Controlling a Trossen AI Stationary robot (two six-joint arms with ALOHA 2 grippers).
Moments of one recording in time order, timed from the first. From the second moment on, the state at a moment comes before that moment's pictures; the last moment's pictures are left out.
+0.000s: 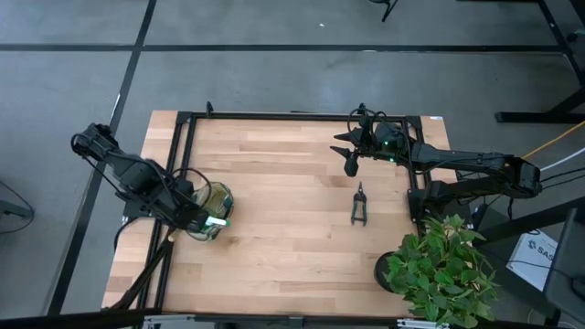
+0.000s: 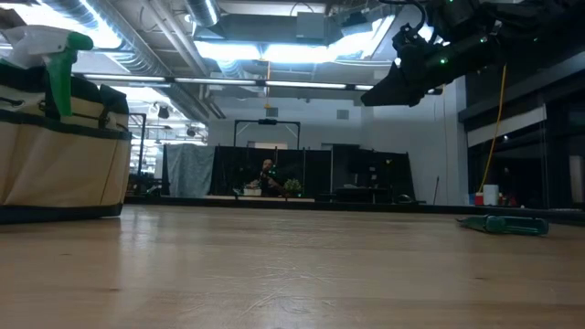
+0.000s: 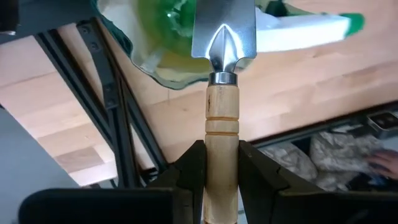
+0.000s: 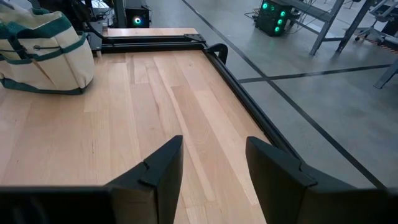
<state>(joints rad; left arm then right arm) -0.58 1.12 1.30 -1.51 0.15 -1.93 -0.38 1.12 0.60 0.18 -0.03 -0.12</state>
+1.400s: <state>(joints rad) -0.30 1.12 1.19 -1.46 -0.08 -1.21 -0.38 1.12 0.60 0.18 -0.03 -0.12</state>
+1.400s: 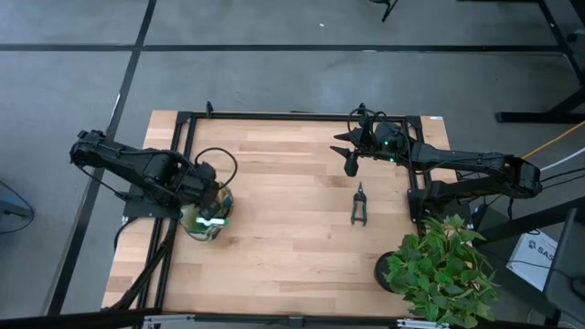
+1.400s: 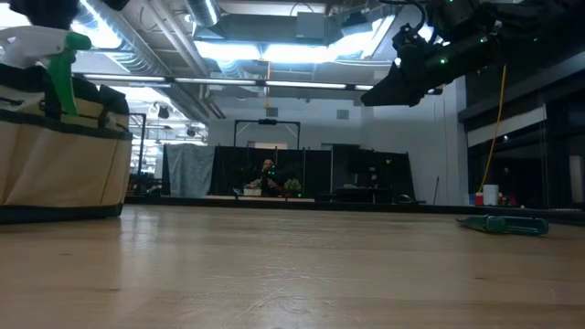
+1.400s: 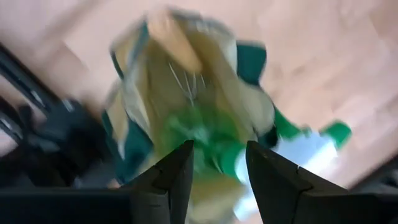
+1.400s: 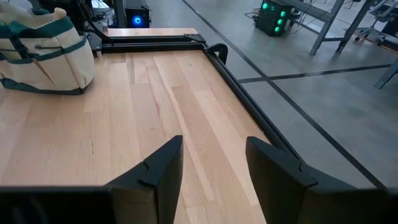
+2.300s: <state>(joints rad) -0.33 1.04 1.19 -0.91 -0.59 -0.21 -0.38 1.12 0.60 0.18 -0.03 -0.12</state>
